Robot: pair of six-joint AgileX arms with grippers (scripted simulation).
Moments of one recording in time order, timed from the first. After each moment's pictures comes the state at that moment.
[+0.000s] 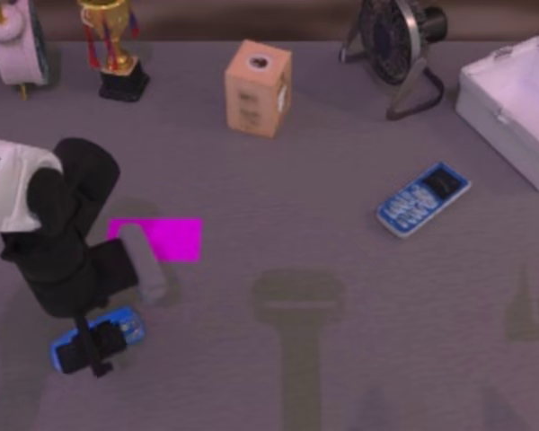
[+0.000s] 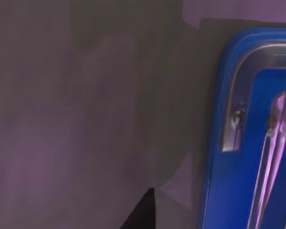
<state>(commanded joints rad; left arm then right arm) -0.31 1.80 0.89 -0.66 0.00 0.83 0.00 0.00 0.00 0.00 0.00 0.00</state>
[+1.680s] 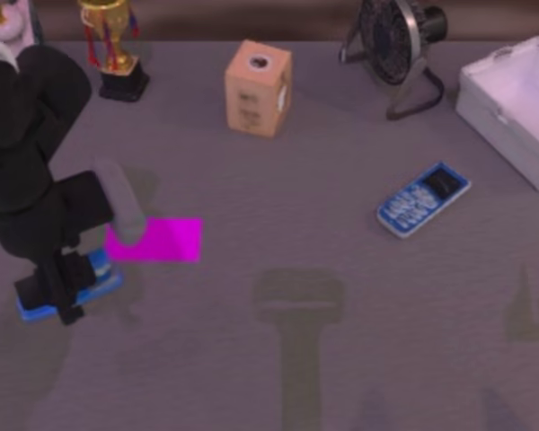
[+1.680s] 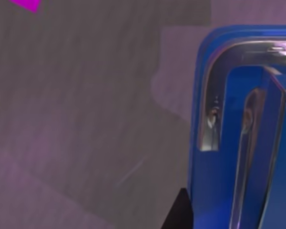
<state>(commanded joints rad) -0.29 1.62 1.13 -1.08 0.00 0.82 0.00 0.00 0.00 0.00 0.00 0.00</state>
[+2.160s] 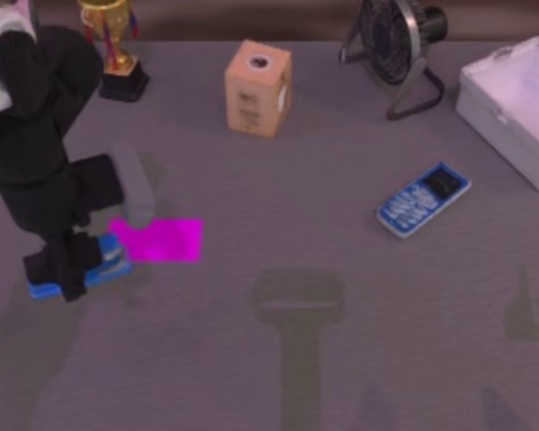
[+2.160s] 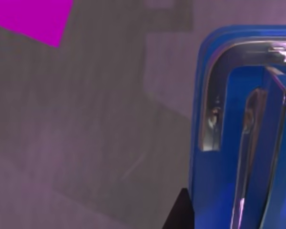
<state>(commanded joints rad) -0.30 1.72 1.25 -1.12 0.00 0.91 0.00 0.00 0.00 0.00 0.00 0.00</state>
